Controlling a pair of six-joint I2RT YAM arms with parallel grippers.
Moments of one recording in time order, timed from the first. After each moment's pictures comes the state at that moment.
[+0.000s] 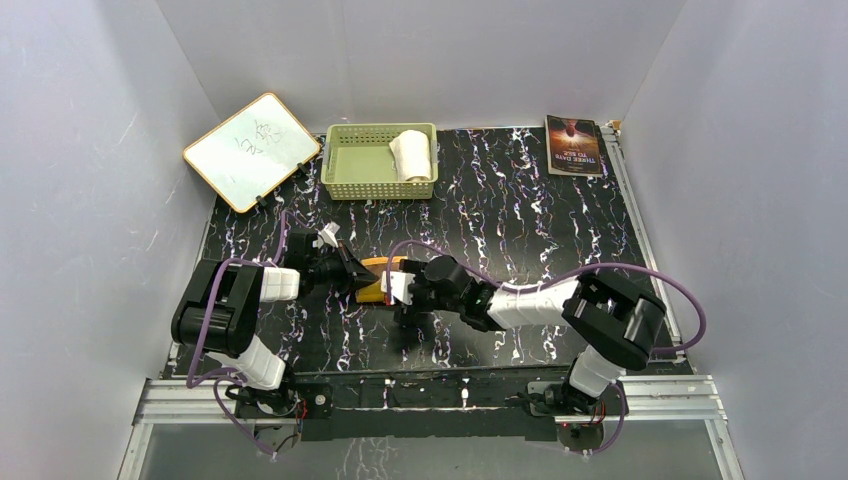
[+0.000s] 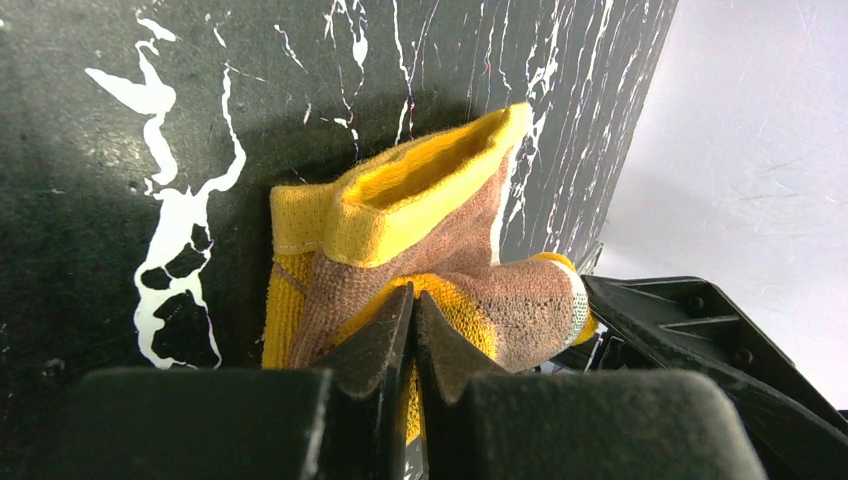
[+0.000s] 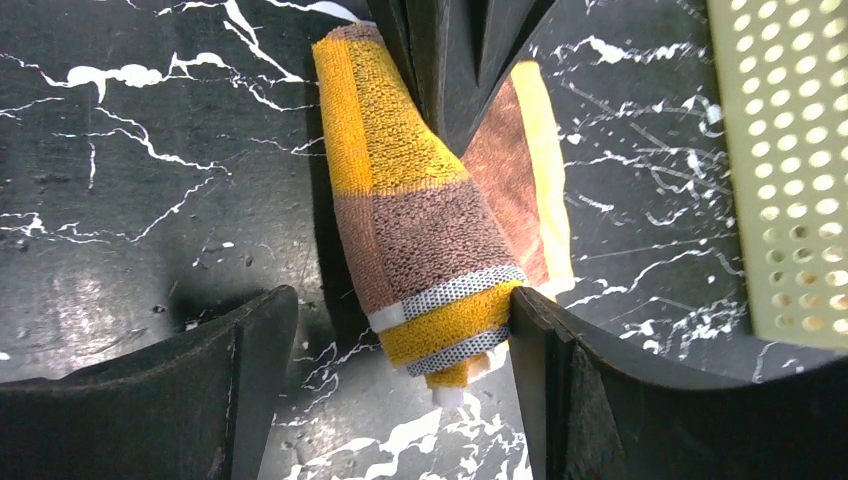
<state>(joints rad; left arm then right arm) -0.18 1.60 0.48 0.29 0.70 -0.79 0.99 1.61 0.70 0.40 -0.14 -0.58</state>
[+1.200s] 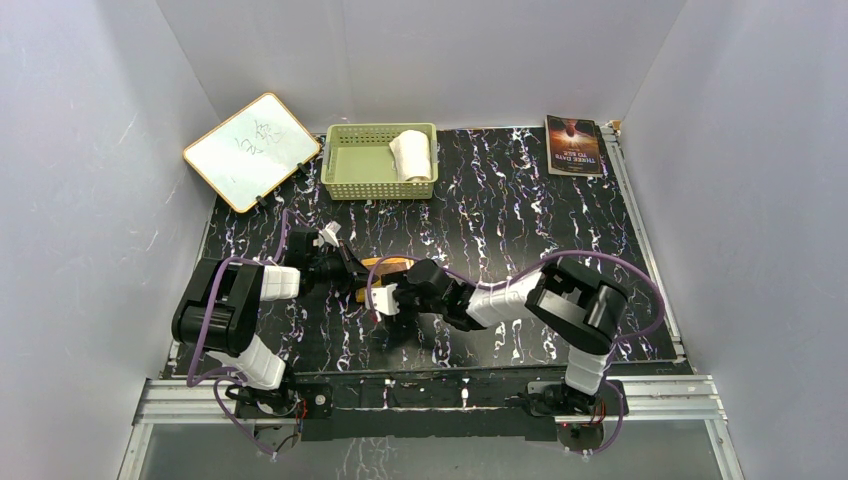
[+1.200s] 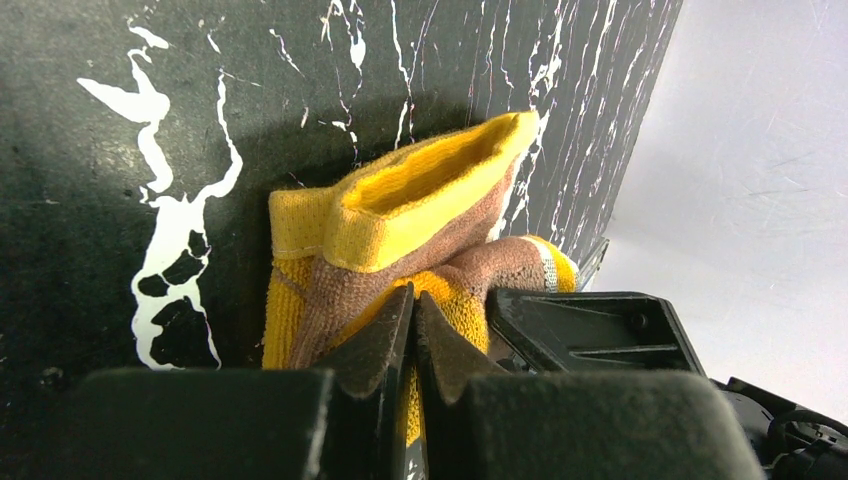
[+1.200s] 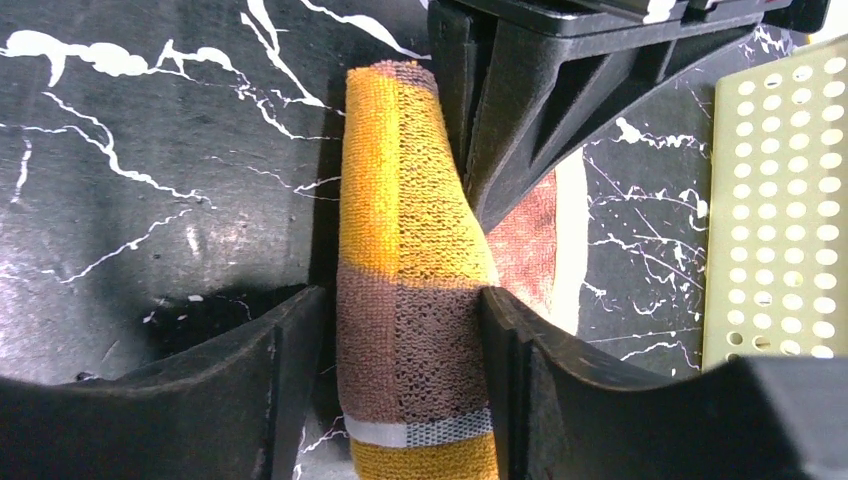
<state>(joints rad) -0.18 1.60 0.50 0.26 0.70 -0.77 1.02 1.79 0.78 0.48 -0.15 -0.82</state>
